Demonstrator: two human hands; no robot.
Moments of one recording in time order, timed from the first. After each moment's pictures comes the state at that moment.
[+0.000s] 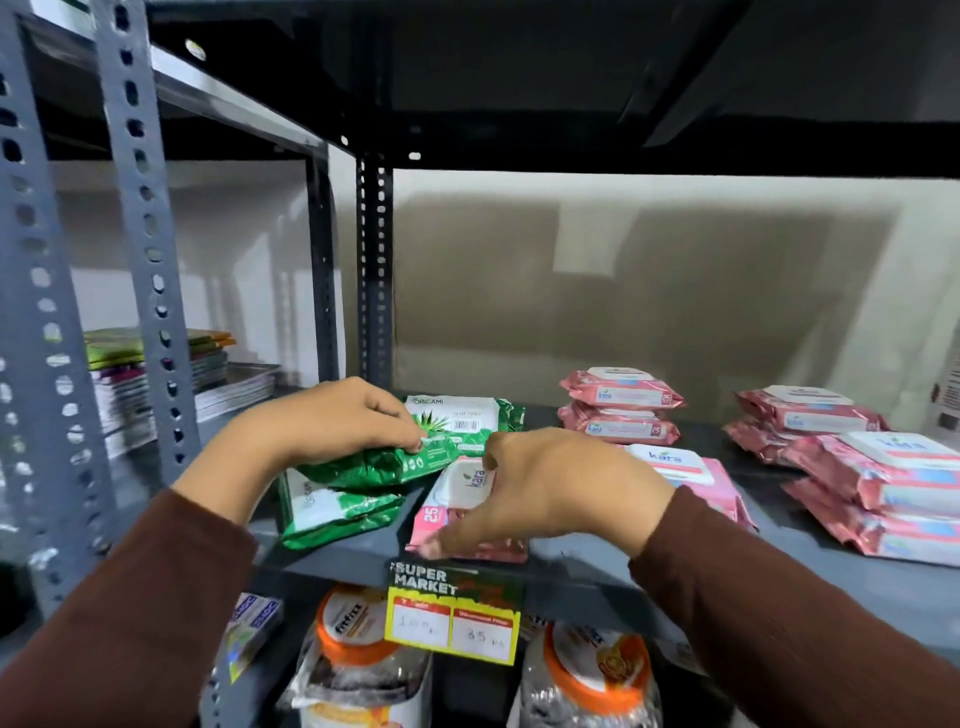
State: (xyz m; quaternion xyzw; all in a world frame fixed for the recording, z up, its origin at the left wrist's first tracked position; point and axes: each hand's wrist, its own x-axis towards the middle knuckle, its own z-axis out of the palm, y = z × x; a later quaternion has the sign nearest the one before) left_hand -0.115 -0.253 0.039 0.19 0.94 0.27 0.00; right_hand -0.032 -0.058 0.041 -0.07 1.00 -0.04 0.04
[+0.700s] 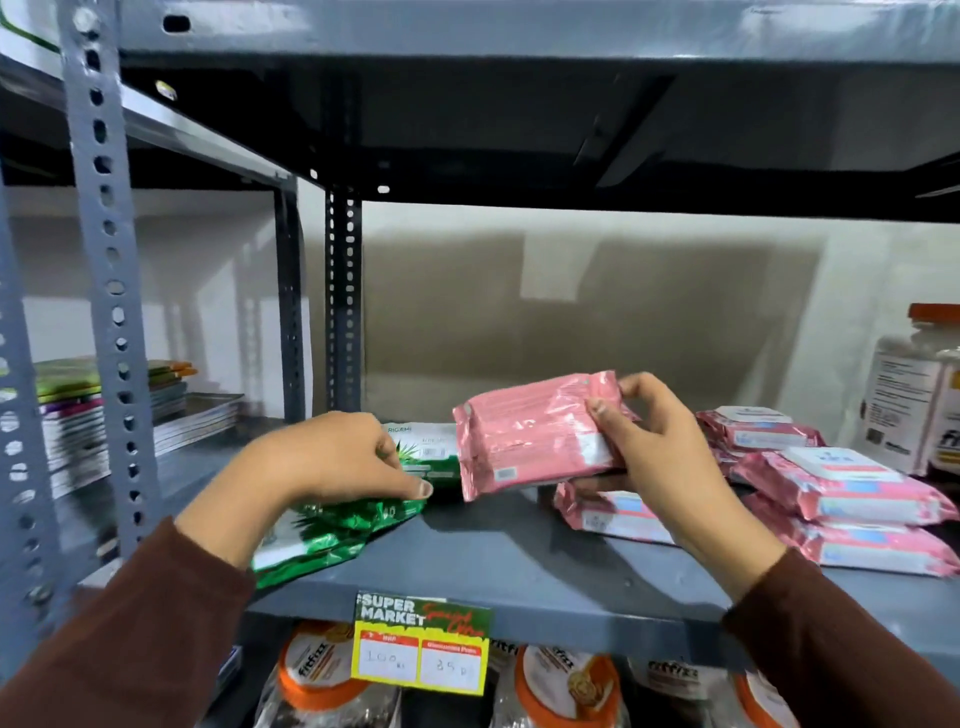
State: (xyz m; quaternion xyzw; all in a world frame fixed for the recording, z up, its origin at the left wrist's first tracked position) left_hand -0.107 -0.224 0.039 0.19 0.97 0.16 -0.02; right_hand -0.038 0.042 0.019 -0.05 0.73 -0.62 -0.29
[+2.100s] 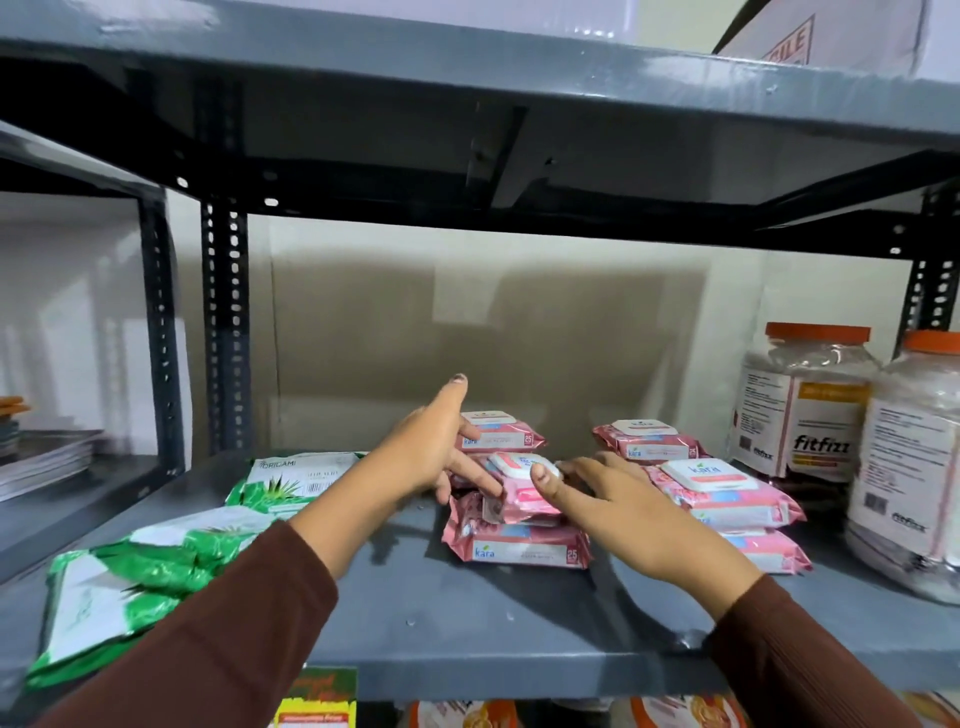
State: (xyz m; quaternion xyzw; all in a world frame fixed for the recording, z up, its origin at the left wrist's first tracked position) left_hand -0.103 -0.054 0.057 0.21 0.80 0.55 0.09; right_hand -0.018 0.129 0.014 0.05 0.96 -0.22 -0.17
